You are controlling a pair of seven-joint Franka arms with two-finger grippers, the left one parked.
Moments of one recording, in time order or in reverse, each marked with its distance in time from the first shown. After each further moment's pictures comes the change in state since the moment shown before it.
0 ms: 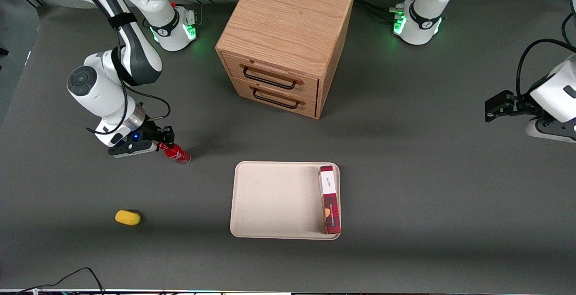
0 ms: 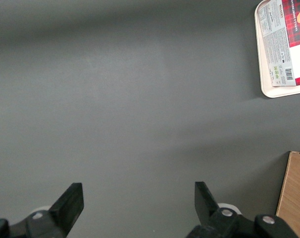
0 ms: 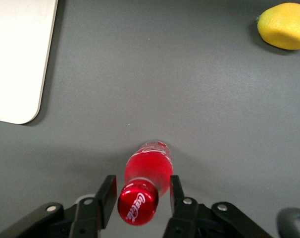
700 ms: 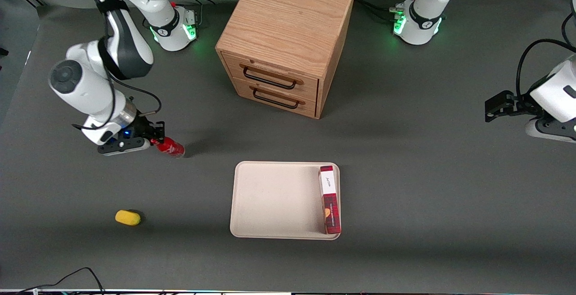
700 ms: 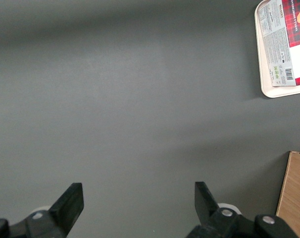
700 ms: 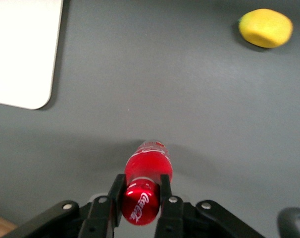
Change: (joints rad) arm -0.002 -0.083 0.004 0.189 -0.004 -0.378 0.000
